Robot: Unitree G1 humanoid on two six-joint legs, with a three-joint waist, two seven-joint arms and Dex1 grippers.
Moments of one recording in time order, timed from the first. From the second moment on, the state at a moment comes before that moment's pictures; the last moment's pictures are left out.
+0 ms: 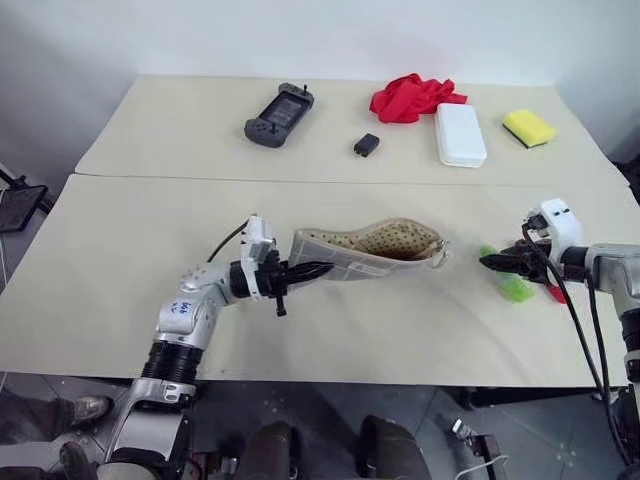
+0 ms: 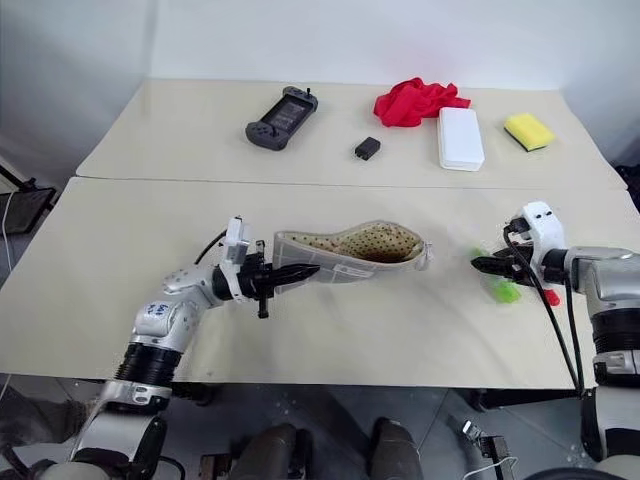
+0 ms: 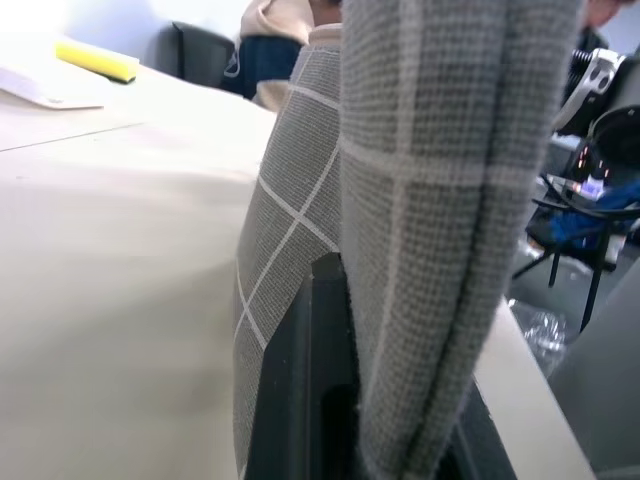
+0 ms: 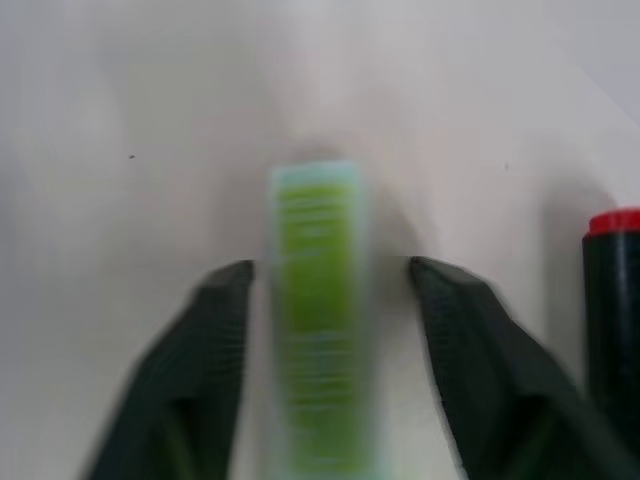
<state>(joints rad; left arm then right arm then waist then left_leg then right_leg) -0.54 0.34 -0.03 0.24 -0.49 0.31 -1.14 -0.68 -0.91 -0.02 0.54 0.30 0.66 0.93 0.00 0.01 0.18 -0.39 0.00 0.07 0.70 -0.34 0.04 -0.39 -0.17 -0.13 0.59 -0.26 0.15</state>
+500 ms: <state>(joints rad) -0.69 0.40 0.51 0.44 -0.87 1.15 -0.48 -0.49 -0.73 -0.20 0.25 0.46 0.07 1.25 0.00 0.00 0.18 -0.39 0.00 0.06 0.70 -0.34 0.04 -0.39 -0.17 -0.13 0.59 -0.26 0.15</state>
